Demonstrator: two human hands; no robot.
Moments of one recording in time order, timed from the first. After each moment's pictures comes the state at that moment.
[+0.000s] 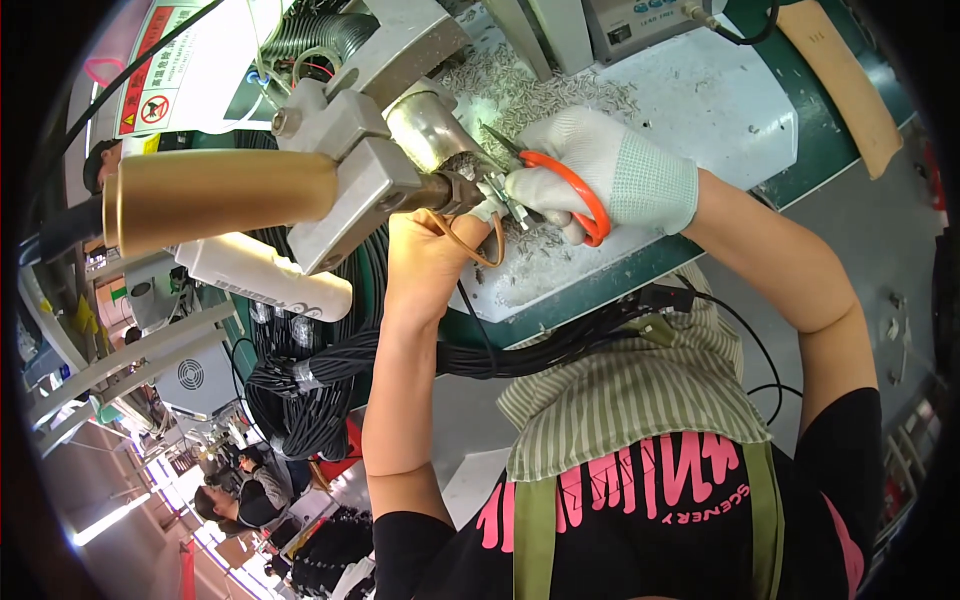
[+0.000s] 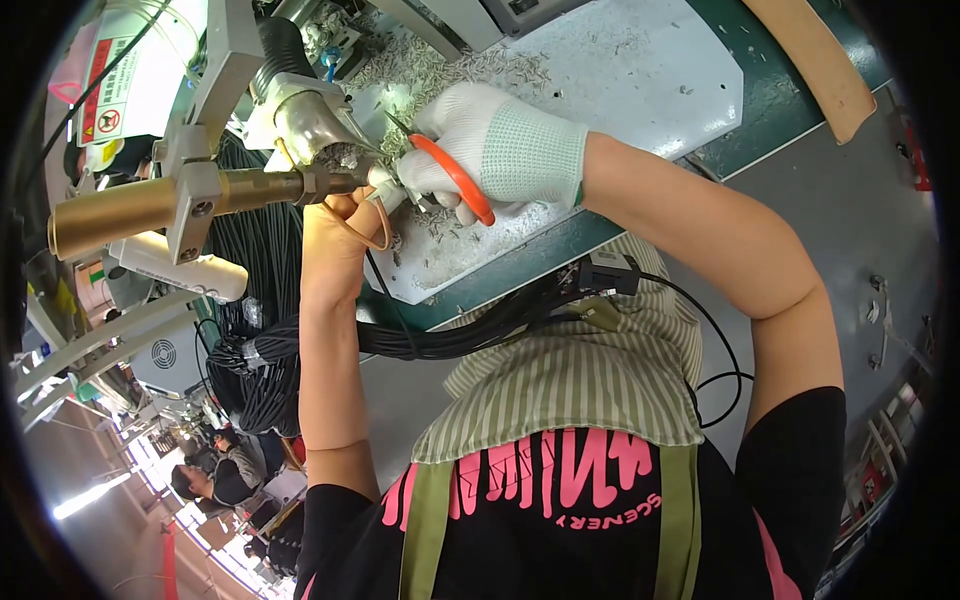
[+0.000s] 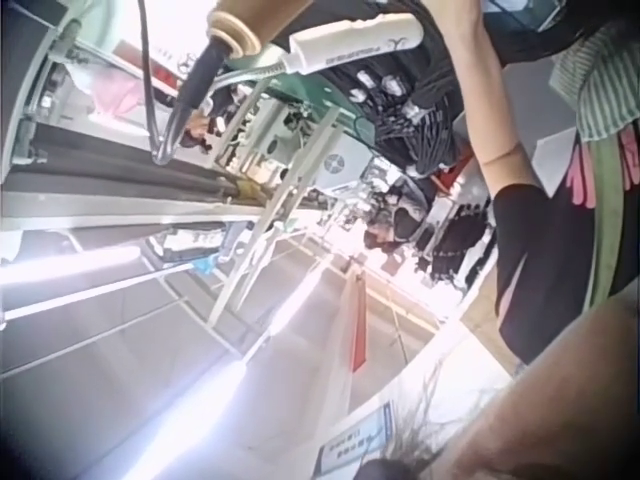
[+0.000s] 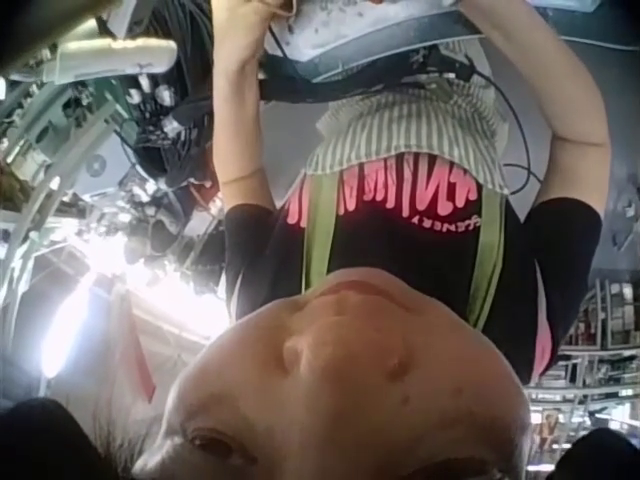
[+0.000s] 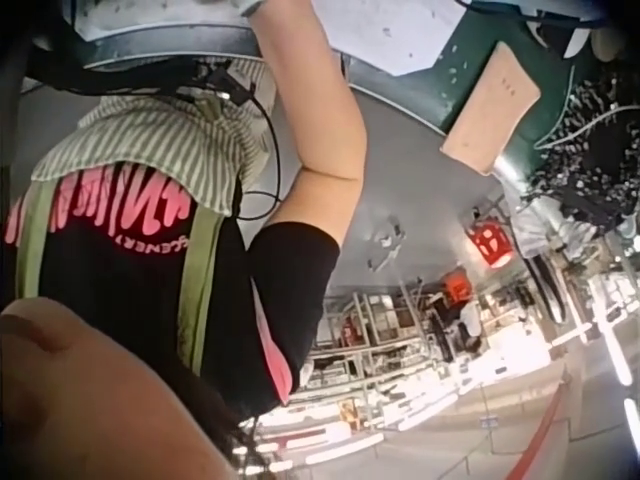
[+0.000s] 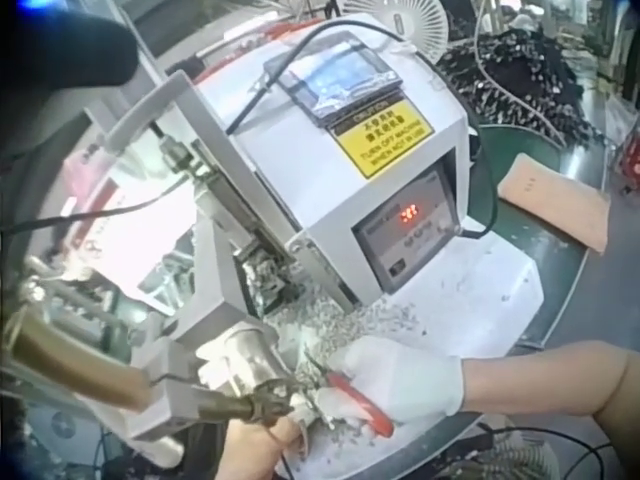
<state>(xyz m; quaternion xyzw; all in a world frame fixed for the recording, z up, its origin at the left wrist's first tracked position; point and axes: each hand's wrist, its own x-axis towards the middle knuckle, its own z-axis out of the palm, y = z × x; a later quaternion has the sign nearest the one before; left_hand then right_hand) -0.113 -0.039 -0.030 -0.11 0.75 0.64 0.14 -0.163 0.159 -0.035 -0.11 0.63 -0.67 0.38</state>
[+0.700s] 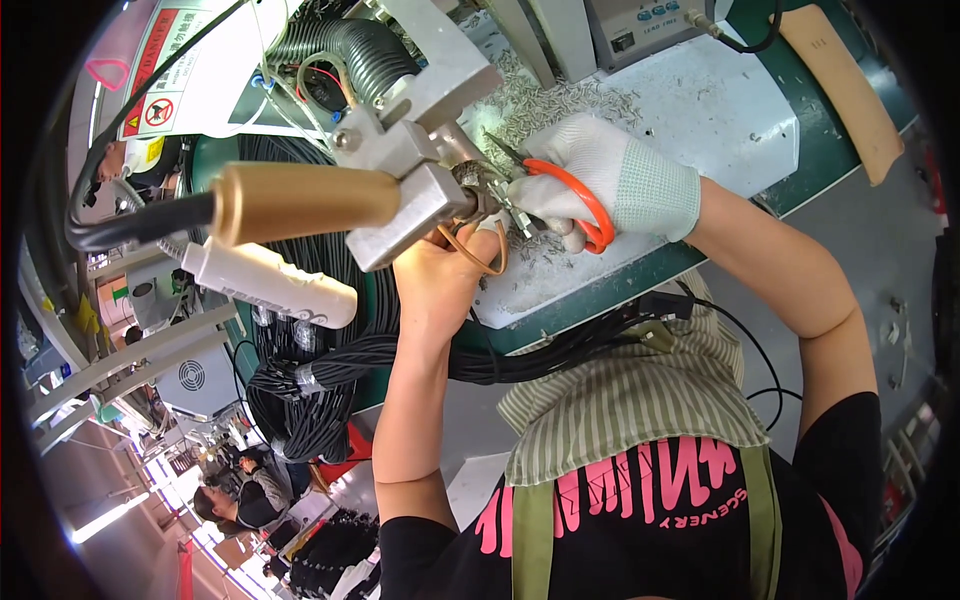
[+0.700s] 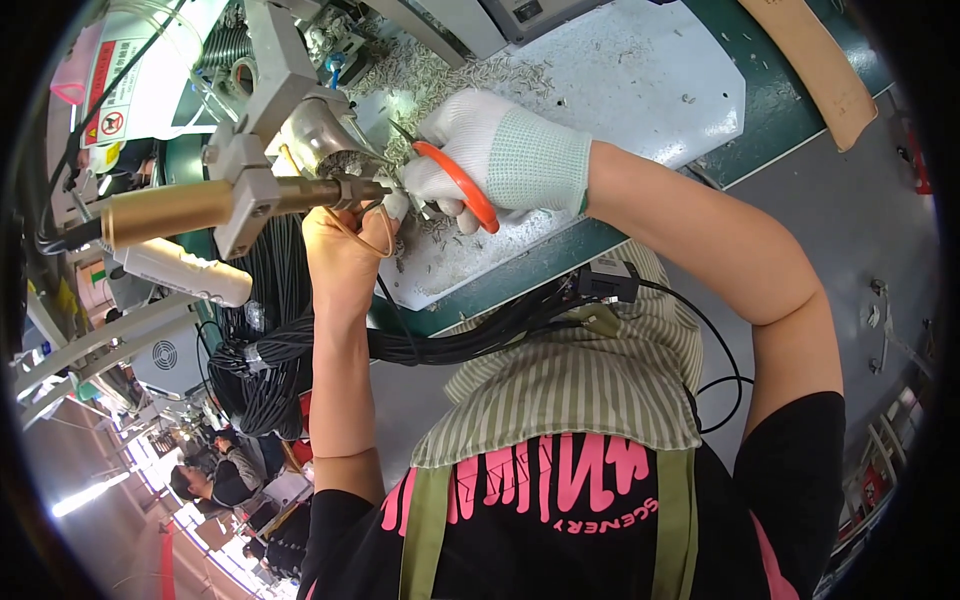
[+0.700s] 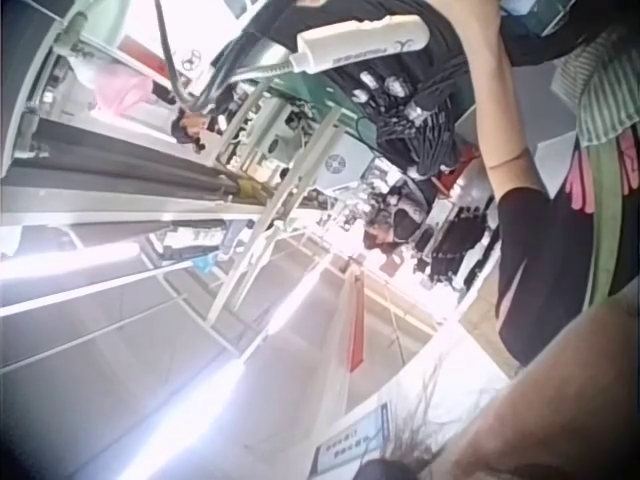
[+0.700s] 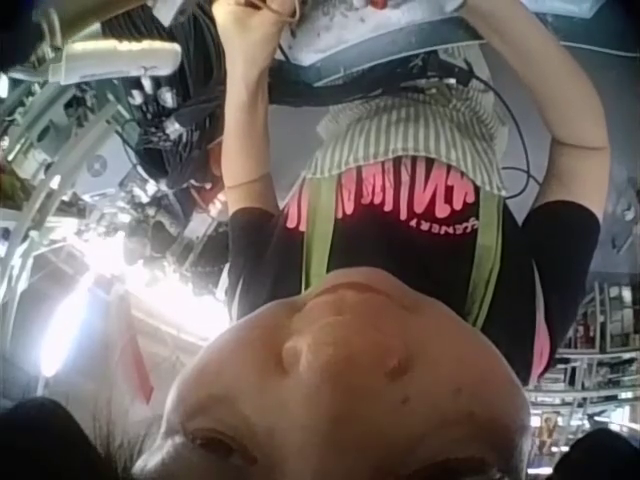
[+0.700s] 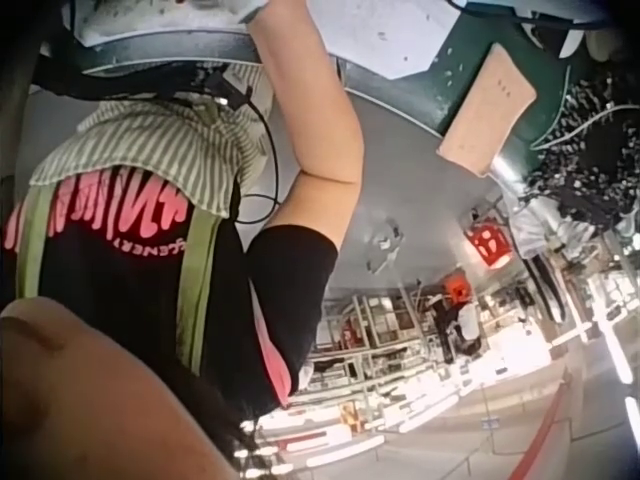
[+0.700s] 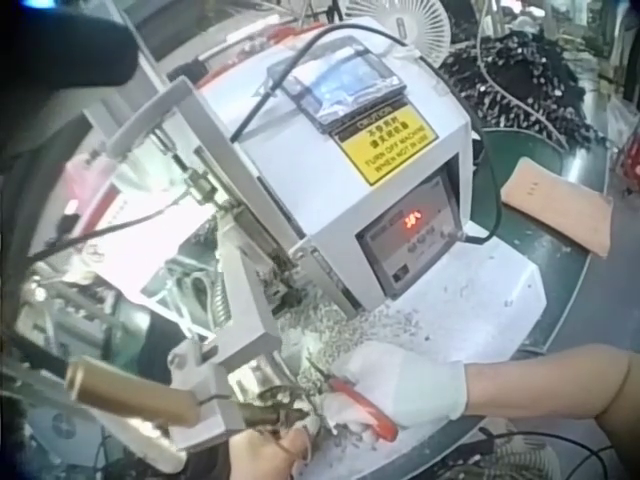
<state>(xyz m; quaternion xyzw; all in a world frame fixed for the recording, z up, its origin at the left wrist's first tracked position) -0.098 -0.026 -0.031 -0.14 0.77 0.62 0.05 -0.164 0.161 -0.034 -0.13 0.66 -0.64 0.38</state>
